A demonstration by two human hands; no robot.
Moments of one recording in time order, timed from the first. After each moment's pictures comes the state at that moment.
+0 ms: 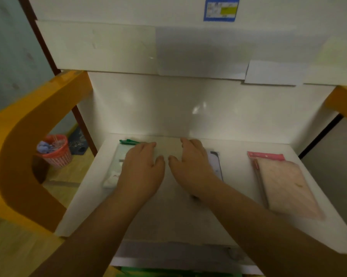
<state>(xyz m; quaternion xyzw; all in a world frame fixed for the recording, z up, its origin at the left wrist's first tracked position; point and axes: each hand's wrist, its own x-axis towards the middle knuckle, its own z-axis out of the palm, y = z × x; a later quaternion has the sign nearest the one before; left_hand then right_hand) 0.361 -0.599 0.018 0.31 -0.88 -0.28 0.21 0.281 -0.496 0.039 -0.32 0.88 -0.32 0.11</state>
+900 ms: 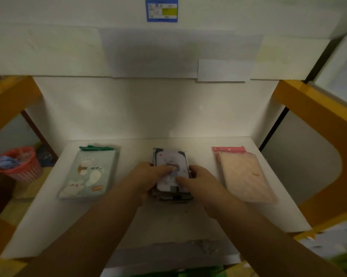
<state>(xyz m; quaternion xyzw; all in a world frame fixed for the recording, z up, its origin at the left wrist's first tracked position) 0.295 -0.533 0.006 0.37 -0.61 -0.70 0.01 0.237 -0.391 0.002 -0.10 0.79 -0.52 0.31</state>
